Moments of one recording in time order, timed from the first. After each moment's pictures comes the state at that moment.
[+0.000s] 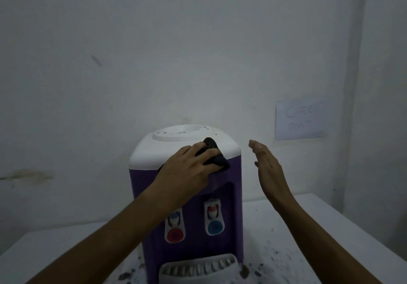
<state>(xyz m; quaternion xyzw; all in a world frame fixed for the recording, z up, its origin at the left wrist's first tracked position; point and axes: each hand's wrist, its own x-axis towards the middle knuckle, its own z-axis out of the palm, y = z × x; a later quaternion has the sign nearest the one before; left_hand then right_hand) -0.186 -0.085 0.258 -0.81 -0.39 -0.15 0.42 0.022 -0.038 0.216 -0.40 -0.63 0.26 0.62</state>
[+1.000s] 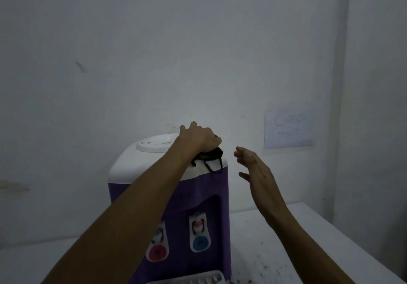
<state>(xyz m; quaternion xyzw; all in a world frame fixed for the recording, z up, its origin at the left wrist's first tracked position) -0.109 -0.008 0.347 -0.72 -0.69 -0.03 0.12 0.031 -0.050 0.229 -0.35 -0.64 0.28 0.62</state>
